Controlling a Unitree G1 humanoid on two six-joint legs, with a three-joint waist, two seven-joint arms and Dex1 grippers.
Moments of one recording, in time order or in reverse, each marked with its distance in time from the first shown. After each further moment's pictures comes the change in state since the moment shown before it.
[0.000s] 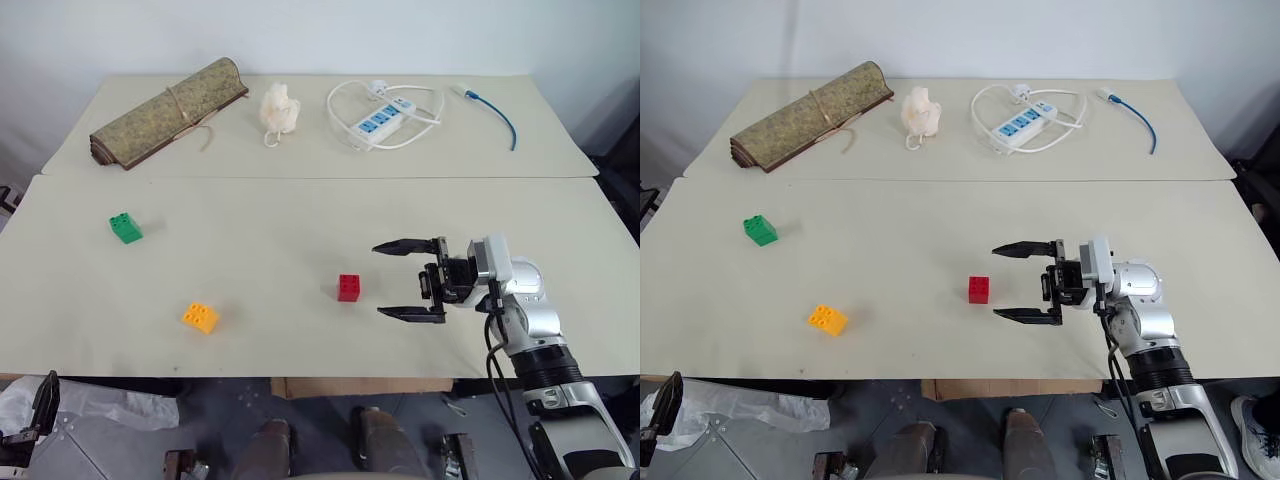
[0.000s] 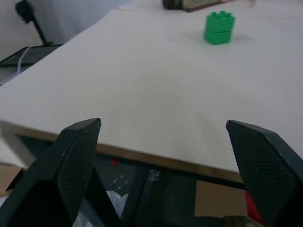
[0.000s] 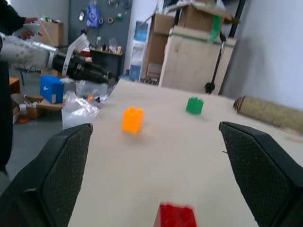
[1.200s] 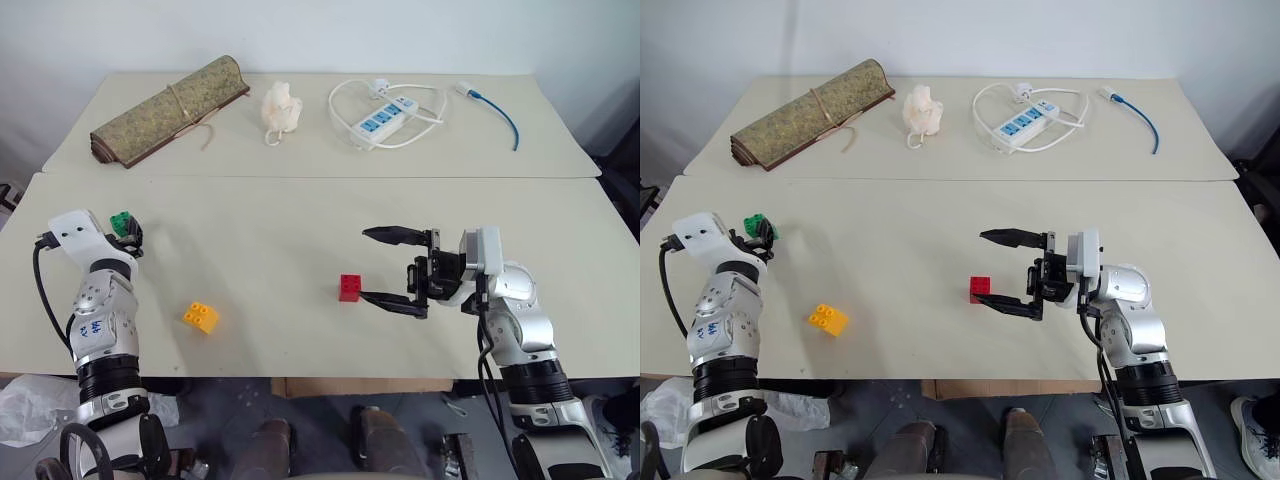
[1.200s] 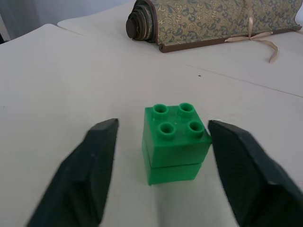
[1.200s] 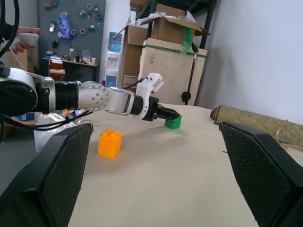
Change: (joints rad) left arm -0.971 0.167 -0.371 0.472 0.297 0.293 0.566; right arm 0.065 0.080 -0.048 -0.199 -0.076 0.135 -0.191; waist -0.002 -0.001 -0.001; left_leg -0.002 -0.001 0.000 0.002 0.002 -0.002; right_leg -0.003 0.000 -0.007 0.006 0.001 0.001
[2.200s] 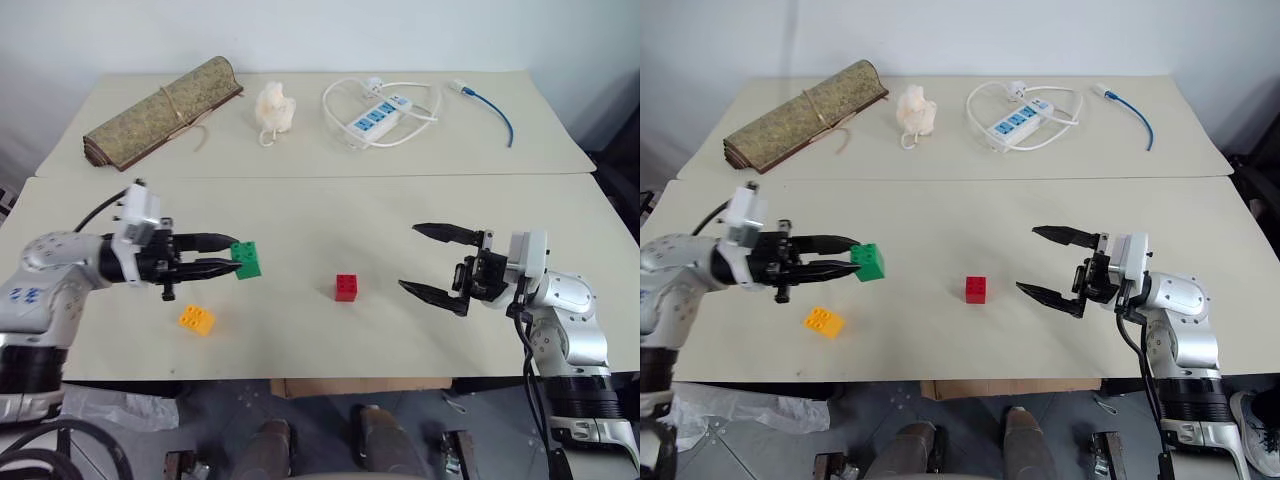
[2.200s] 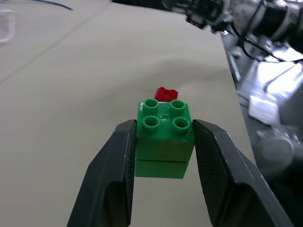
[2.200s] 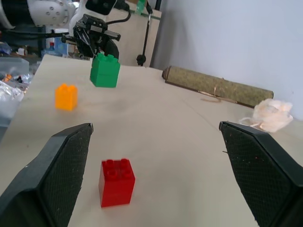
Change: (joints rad) left arm -0.121 0.395 -0.500 -0.185 -0.243 0.081 -1.438; right arm 0.117 -0.149 -0.160 0.016 -0.057 -0.055 -0.024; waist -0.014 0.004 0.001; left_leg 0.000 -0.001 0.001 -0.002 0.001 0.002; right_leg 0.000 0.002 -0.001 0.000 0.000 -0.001
